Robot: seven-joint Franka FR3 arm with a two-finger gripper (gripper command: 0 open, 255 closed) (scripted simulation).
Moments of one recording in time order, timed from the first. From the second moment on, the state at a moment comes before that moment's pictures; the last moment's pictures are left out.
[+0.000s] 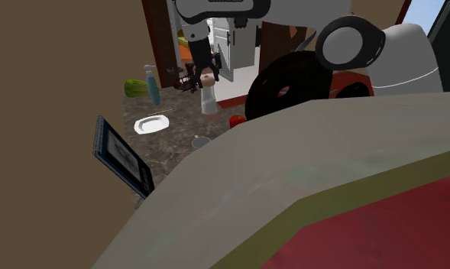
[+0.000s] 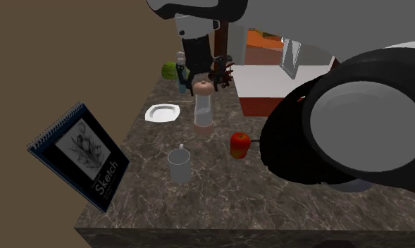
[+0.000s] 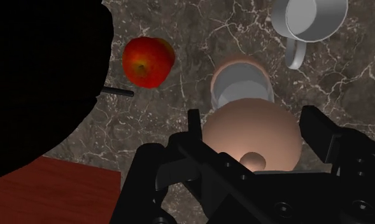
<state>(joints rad) 0.07 0.55 0.14 -0.97 -0.17 1.38 0.40</state>
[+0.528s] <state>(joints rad) -0.04 0.26 0.12 -1.37 -0.14 1.51 0.29</state>
